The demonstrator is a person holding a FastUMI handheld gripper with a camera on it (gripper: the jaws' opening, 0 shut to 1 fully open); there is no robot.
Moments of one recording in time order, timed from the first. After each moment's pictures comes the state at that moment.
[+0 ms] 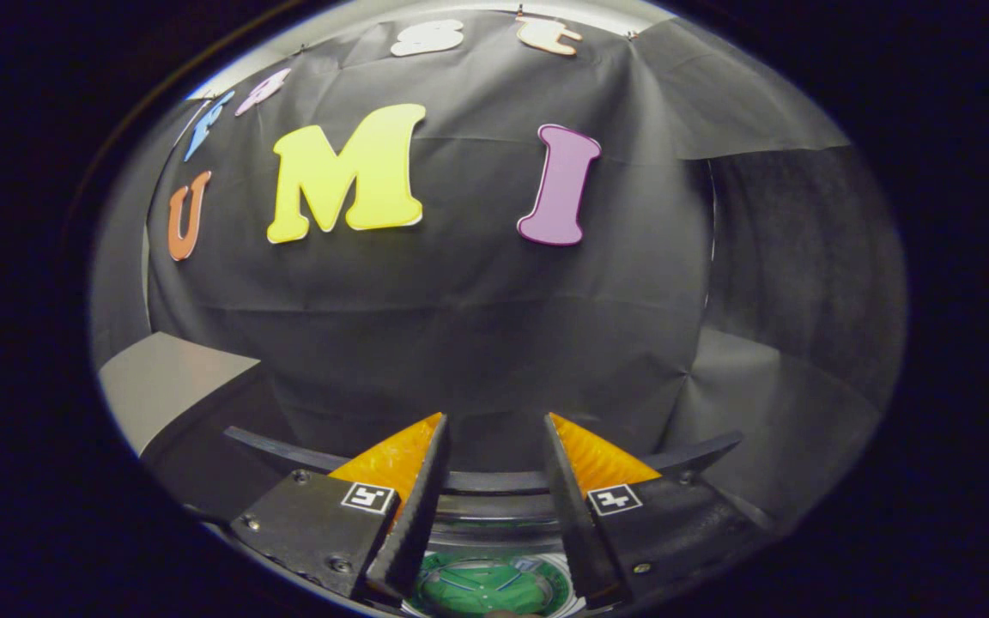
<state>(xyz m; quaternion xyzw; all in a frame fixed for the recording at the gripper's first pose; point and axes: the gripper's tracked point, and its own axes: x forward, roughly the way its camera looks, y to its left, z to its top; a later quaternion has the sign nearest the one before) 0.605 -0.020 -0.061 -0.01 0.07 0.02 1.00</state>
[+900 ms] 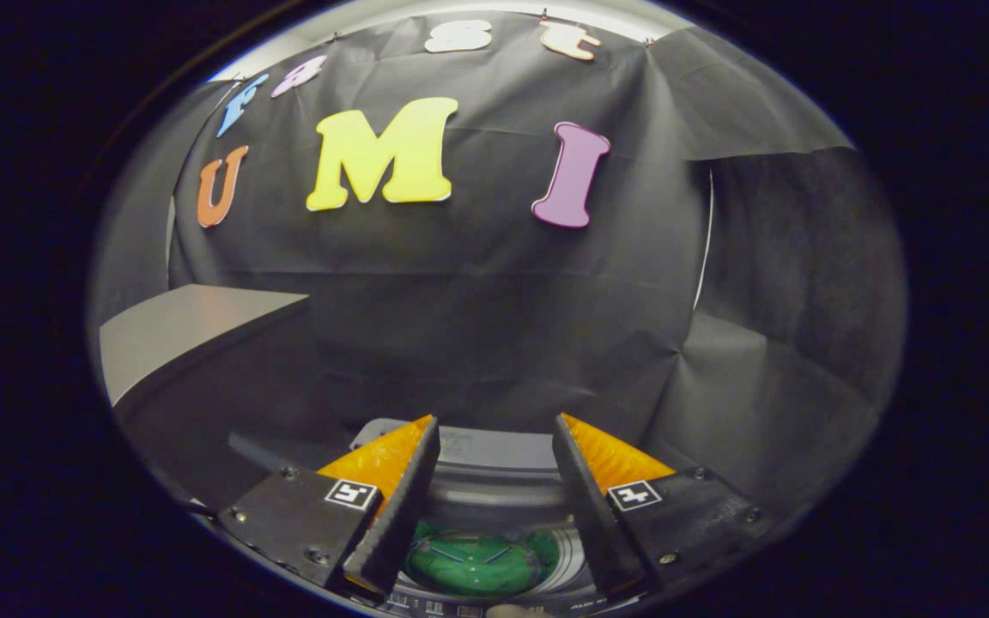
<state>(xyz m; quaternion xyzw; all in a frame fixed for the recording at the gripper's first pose) 0.527 -0.019 -0.116 -0.04 0.10 0.04 0.99</state>
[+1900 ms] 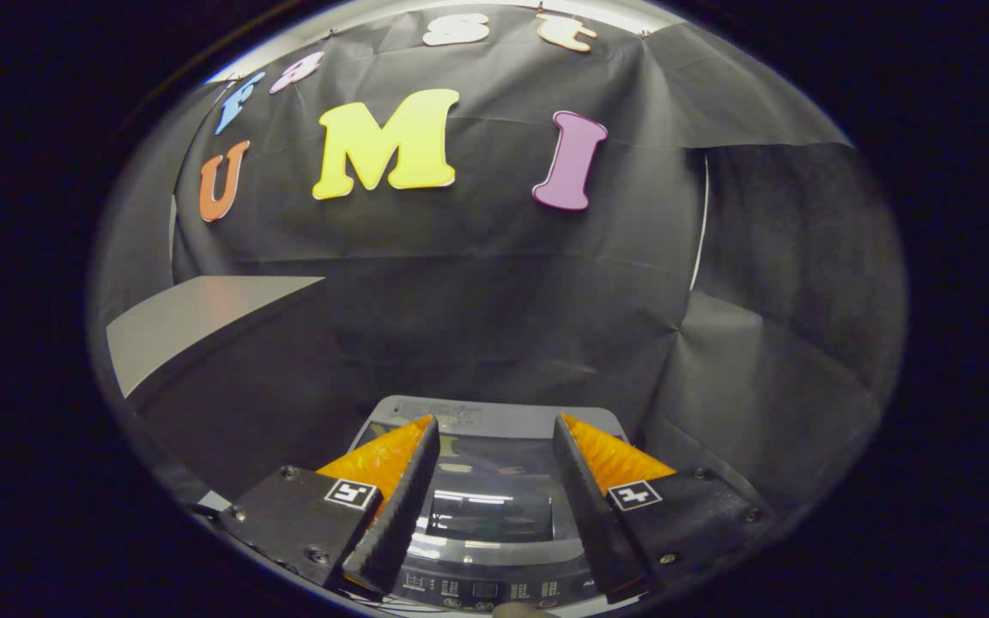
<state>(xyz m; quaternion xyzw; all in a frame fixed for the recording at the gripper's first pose) 0.484 -0.018 -0.127 -0.02 0.13 0.03 0.99</state>
